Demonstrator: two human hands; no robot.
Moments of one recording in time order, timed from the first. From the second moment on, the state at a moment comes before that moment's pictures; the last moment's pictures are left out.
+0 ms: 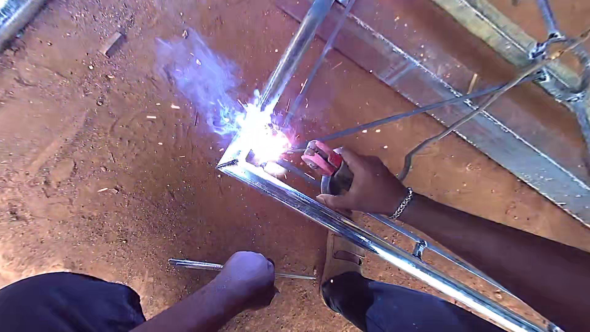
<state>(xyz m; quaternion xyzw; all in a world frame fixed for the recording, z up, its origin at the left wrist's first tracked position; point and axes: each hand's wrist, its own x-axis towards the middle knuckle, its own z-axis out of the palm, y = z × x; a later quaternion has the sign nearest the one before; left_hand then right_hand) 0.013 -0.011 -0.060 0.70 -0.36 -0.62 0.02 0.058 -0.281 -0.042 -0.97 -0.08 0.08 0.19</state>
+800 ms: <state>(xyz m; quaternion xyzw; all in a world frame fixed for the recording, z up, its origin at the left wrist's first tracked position) 0.006 -0.006 -0.070 0.71 -0.36 -0.60 0.03 0.059 -0.283 -0.045 -0.97 -0.07 0.09 0.19</state>
